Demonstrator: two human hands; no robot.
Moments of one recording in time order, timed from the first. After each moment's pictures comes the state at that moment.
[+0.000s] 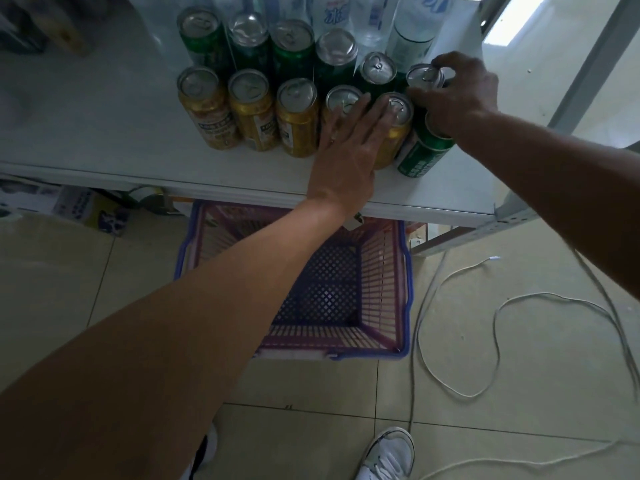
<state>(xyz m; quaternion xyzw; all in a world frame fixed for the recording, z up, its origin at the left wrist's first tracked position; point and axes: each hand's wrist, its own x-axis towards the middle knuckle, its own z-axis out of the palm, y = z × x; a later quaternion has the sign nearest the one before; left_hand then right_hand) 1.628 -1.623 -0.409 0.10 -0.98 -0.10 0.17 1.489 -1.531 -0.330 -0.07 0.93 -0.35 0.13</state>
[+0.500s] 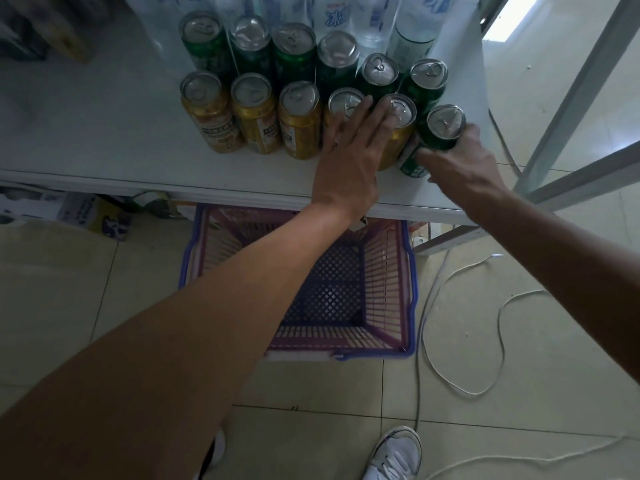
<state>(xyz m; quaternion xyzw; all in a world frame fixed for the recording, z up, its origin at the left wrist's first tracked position) 1.632 -1.621 -0.406 0.10 -0.98 -0.10 0.14 1.544 -1.480 -0.352 -0.06 0.92 -0.32 0.21</state>
